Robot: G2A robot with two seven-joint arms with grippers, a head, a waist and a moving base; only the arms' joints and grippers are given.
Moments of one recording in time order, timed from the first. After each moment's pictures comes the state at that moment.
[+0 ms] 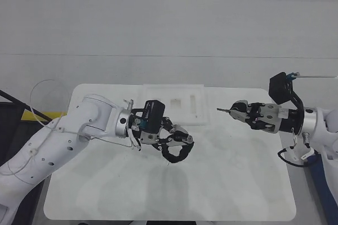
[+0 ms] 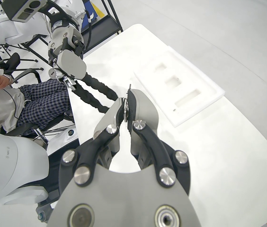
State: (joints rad) left arm 0.45 -0.79 -0.59 -1.71 0.81 -1.01 0.05; right arm -1.00 -0.92 1.55 -1.92 -0.05 -0.52 1.18
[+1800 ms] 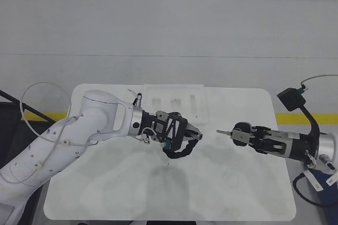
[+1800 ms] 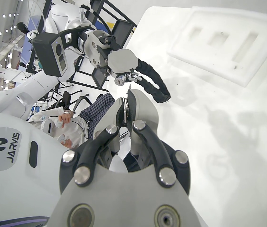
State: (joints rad) left arm 0.46 -0.85 -0.67 -1.86 1.19 -0.92 -0.04; right arm -1.22 -0.87 1.70 -2.23 0.20 0.14 1.21
